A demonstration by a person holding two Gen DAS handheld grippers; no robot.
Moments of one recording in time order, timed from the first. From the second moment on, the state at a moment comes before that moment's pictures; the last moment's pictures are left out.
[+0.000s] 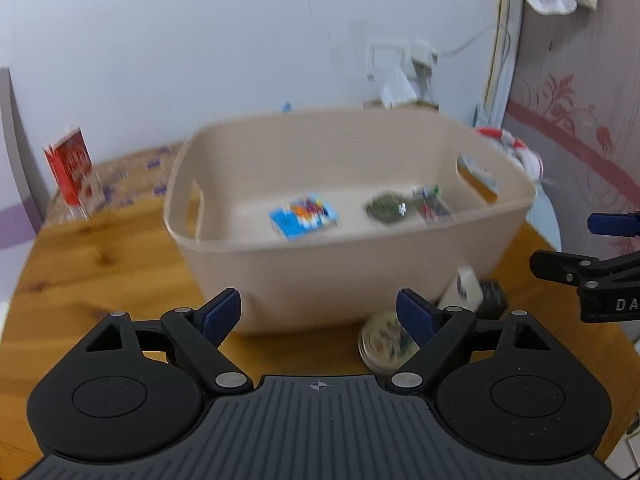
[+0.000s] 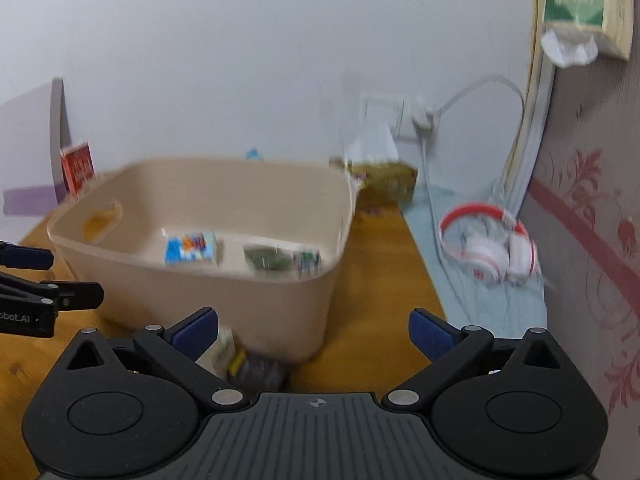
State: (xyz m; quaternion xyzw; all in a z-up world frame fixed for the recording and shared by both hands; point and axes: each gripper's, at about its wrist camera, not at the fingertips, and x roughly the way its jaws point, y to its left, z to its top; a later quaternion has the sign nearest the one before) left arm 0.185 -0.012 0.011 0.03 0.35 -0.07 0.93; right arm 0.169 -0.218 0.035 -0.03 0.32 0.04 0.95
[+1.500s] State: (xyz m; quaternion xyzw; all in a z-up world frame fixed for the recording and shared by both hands) left arm 0.191 -0.013 -0.065 0.03 0.38 -0.10 0.92; right arm 0.199 -0.192 -0.043 -0.01 0.41 0.06 0.91
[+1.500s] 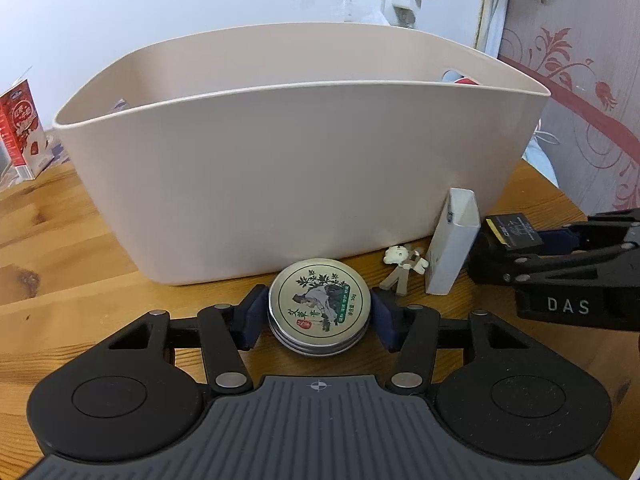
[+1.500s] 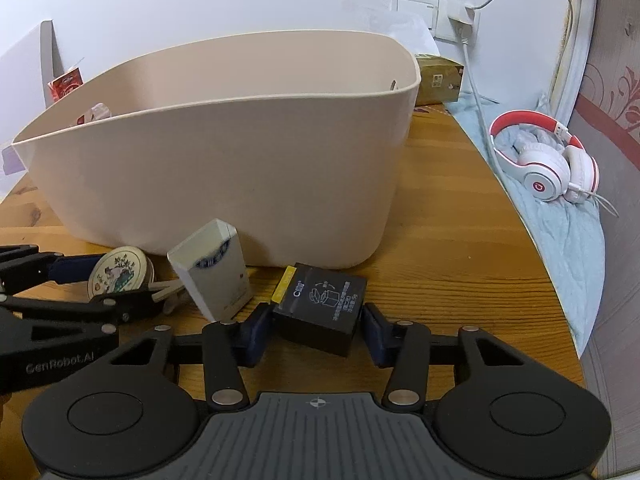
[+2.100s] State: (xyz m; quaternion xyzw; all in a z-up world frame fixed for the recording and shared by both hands) left arm 0.168 0.008 -0.011 -0.01 0.37 -0.08 0.93; right arm 0.152 -0.191 0.010 0.00 0.34 0.07 0.94
